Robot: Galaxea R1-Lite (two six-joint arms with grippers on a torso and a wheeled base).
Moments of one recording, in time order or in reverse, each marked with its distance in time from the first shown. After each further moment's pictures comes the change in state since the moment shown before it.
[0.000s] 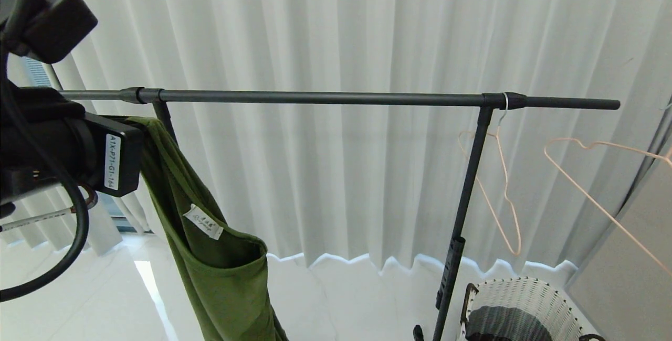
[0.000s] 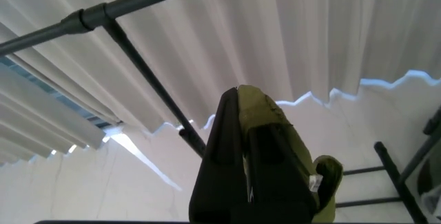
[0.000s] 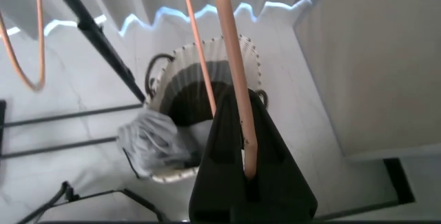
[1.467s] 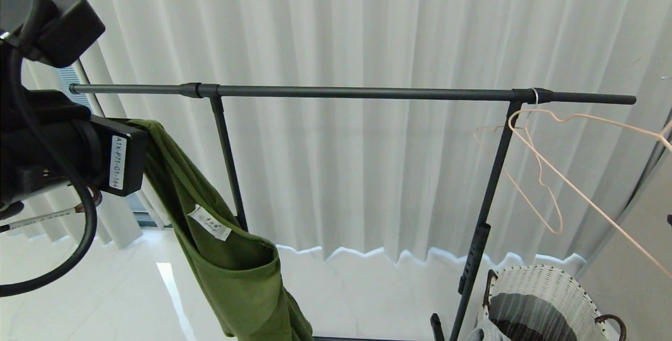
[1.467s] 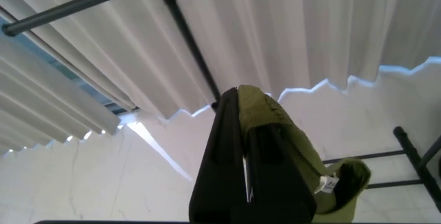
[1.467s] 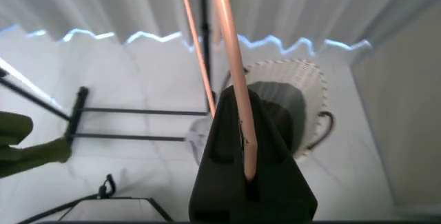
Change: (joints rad) left arm 0.014 0.010 0.002 0.000 0.008 0.000; right arm 0.059 -0.101 -0.010 -0.002 0.191 -0.002
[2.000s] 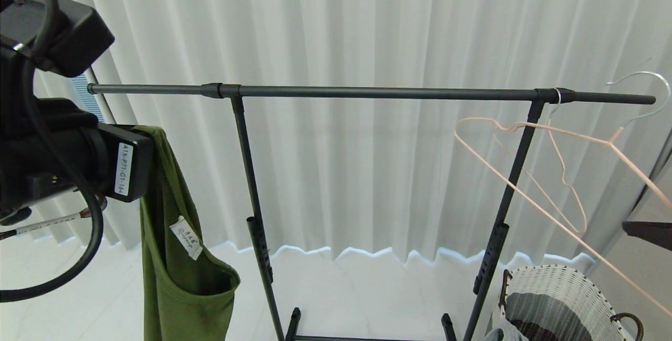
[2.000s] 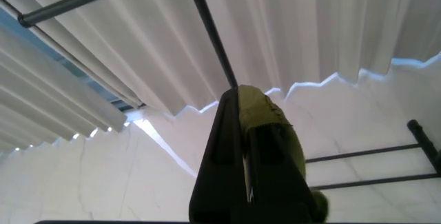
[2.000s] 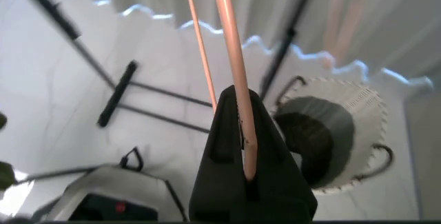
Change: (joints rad) left arm 0.002 0.001 0.021 0.000 0.000 0.000; right arm 0.272 -0.004 0.018 0.005 -0.006 0.000
